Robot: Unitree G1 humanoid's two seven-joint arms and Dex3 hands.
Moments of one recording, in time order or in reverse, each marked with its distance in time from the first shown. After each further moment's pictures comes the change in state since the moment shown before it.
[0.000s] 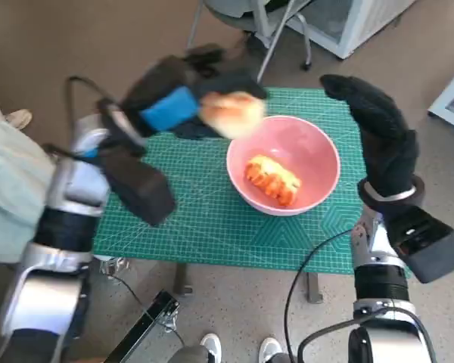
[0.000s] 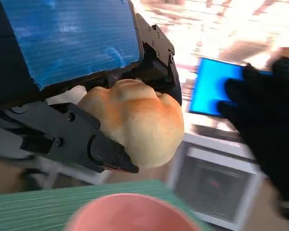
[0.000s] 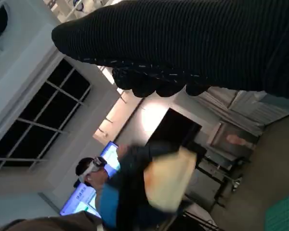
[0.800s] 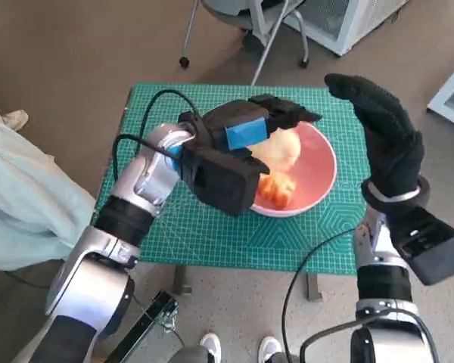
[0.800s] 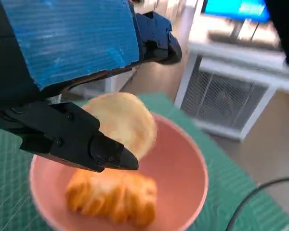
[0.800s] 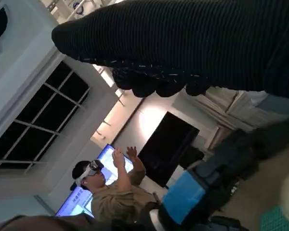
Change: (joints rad) left arm -0.052 -0.130 -0.106 0.172 0.057 0.163 -0.130; right arm 0.006 -0.019 -0.007 -0.019 0.002 0.001 -0.003
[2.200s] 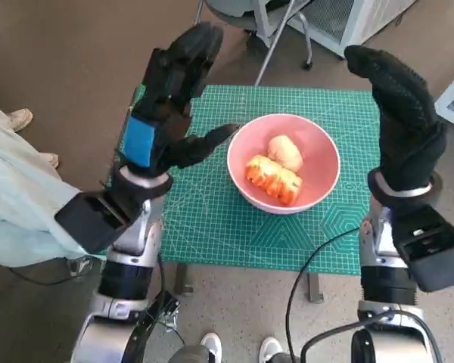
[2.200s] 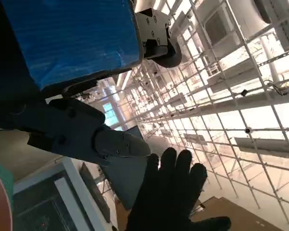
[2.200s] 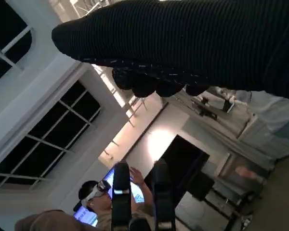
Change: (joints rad) left arm 0.441 -0.151 0.386 -0.489 -0.649 -0.072 0.103; right arm 0.009 0.003 0.005 -0.181 -0.158 0.071 -0.235
